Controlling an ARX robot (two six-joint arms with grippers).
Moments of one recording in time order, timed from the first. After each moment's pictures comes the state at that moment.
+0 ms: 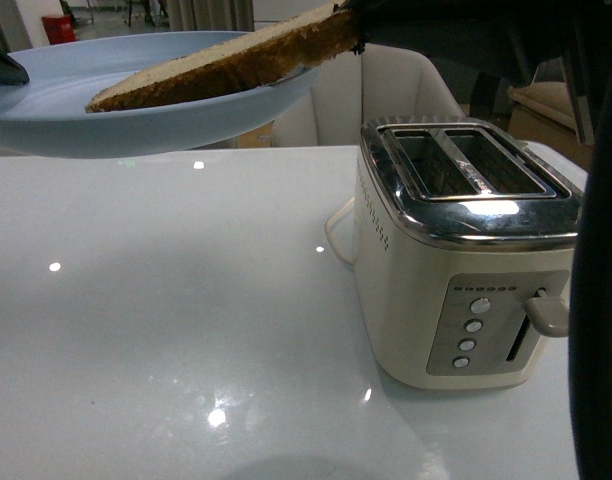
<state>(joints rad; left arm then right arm) -0.05 1.37 0.92 -0.01 0.21 -0.42 0.42 1.40 0.97 0.06 -0.39 0.95</state>
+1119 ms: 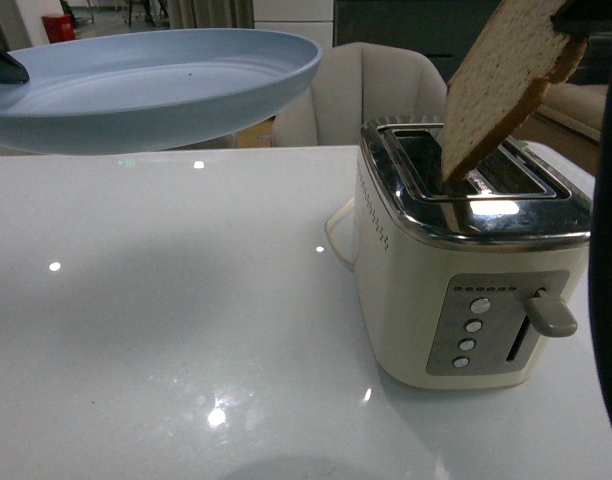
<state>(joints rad) -0.05 1.37 0.92 0.00 0.21 -0.42 0.29 1.36 0.93 0.06 0.07 0.19</state>
